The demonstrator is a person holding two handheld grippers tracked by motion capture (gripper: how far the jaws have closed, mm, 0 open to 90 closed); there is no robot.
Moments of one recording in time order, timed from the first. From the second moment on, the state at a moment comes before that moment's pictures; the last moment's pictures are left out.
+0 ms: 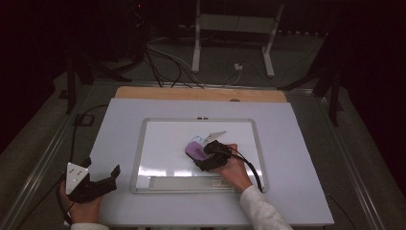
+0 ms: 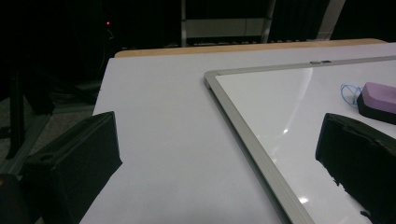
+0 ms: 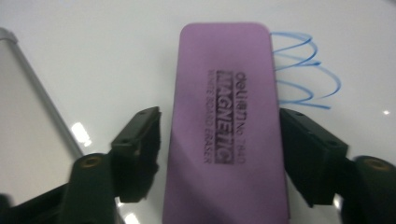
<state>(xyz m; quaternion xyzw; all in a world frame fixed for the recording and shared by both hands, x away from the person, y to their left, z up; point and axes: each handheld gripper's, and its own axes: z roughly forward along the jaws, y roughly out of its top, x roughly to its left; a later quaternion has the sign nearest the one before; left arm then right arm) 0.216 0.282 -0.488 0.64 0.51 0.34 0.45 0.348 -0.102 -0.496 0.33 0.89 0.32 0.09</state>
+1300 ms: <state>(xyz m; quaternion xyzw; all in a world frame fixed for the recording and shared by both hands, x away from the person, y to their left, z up) 0.216 0.280 -0.488 0.64 0.51 0.35 0.45 0.368 -0.118 -0.495 0.41 0.85 0.31 0.11</state>
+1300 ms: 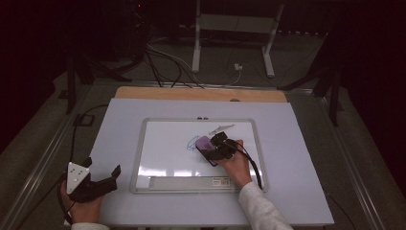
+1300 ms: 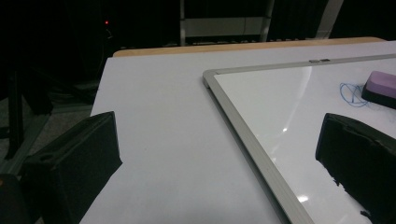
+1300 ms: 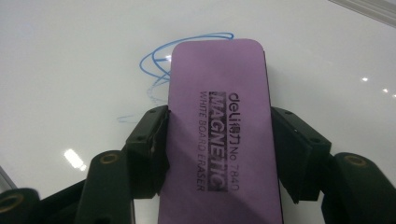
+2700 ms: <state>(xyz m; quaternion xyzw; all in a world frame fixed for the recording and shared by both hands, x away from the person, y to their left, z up) 0.215 0.280 -0.488 0.64 0.51 0.35 0.45 0.363 -0.113 -0.495 0.41 0.85 0.30 0.10</state>
